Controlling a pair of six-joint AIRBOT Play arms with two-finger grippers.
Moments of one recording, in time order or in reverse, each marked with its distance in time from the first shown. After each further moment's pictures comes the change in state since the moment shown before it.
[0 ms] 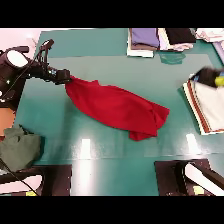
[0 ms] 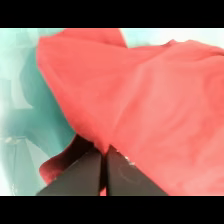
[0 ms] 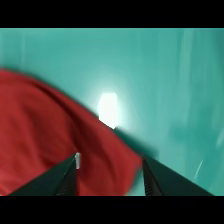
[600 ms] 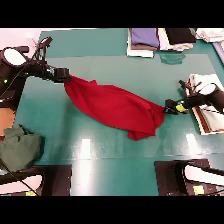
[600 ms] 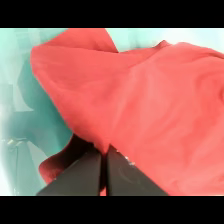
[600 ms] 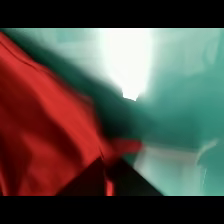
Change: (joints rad) left arm 0.000 0.012 0.010 0.003 -0.007 0.000; right arm 0.210 -0.279 -0.265 0.004 -0.241 -0.024
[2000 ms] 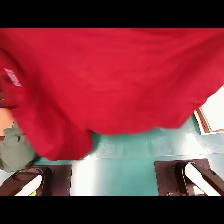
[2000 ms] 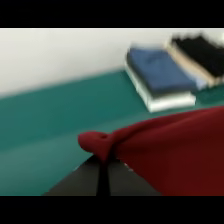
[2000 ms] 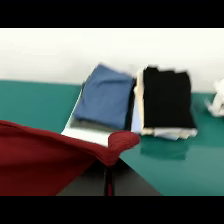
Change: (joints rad) left arm 0.000 0.402 0.456 0.222 -0.097 -0.022; right arm -0.208 0.368 0.990 -0.001 0.186 -0.019
